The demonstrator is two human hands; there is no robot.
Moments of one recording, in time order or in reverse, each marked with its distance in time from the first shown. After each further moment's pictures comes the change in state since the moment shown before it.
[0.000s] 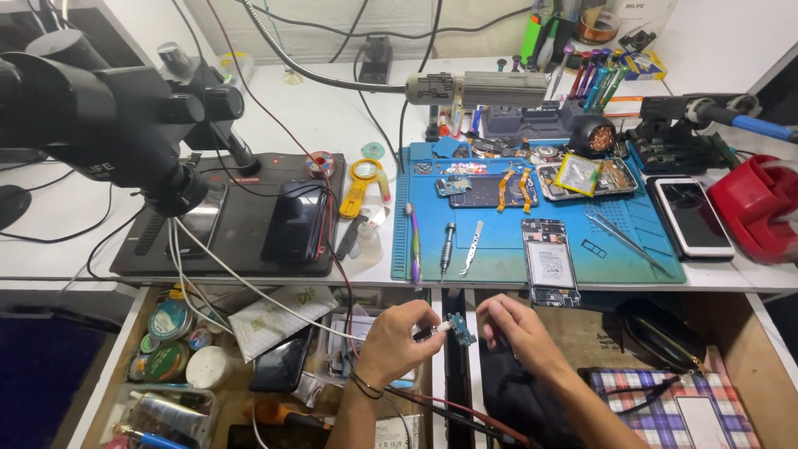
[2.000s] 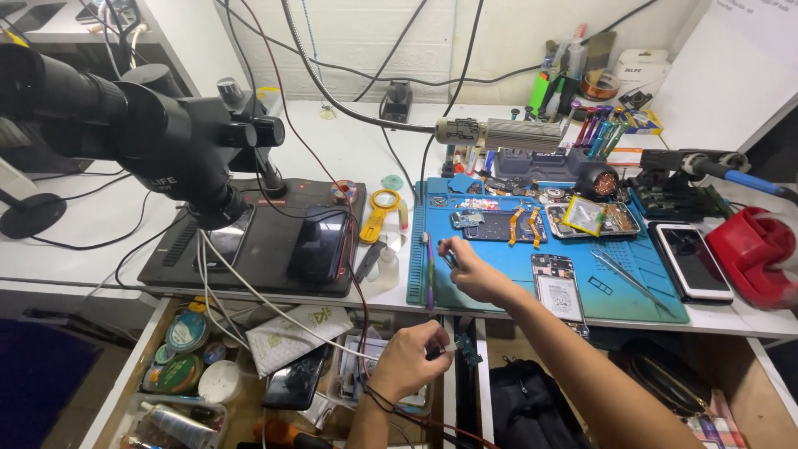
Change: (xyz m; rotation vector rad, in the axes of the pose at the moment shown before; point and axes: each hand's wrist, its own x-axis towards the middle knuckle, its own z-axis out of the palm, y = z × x) left_hand -0.003 -0.010 -0.007 -0.020 -0.085 -0.209; right_hand 0.146 -0.062 0.037 -0.545 -0.264 -0.170
